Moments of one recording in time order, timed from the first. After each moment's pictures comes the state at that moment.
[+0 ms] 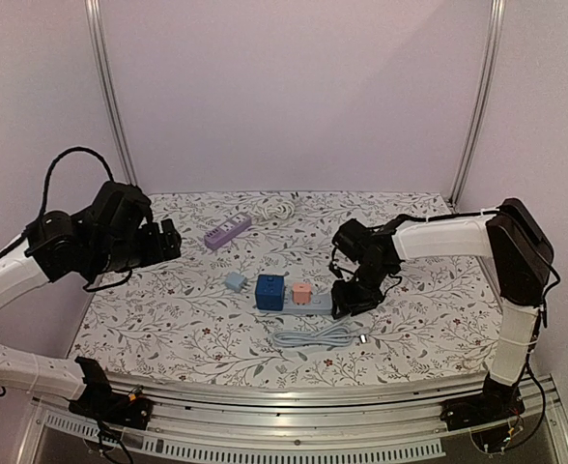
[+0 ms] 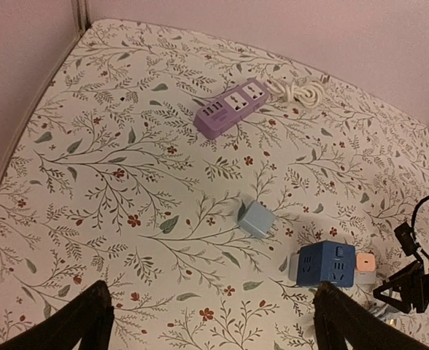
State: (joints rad) left arm -0.80 1.03 1.07 -0.85 -0.55 -0.81; right arm 0.77 1.92 1.29 -0.72 -0.20 0.47
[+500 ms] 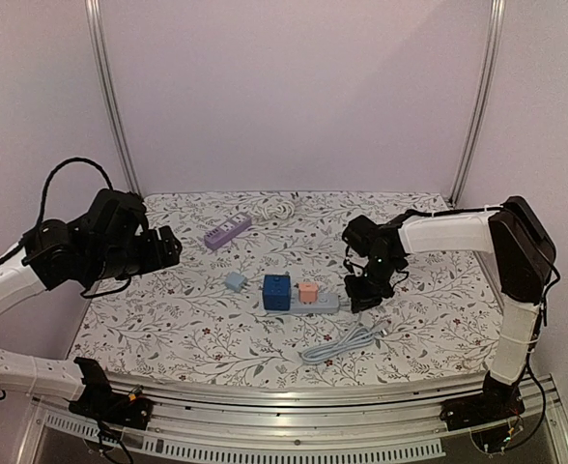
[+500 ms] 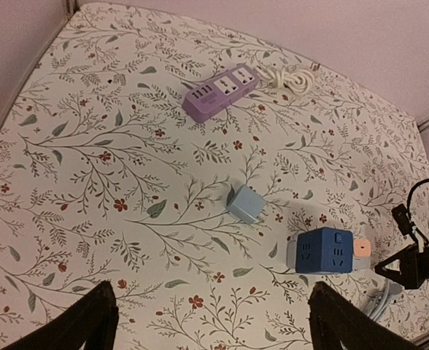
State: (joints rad) left arm -0.80 0.98 1.00 -0.83 -0.49 -0.84; right arm 0.71 1.93 1.30 -0.77 -0.12 0.49
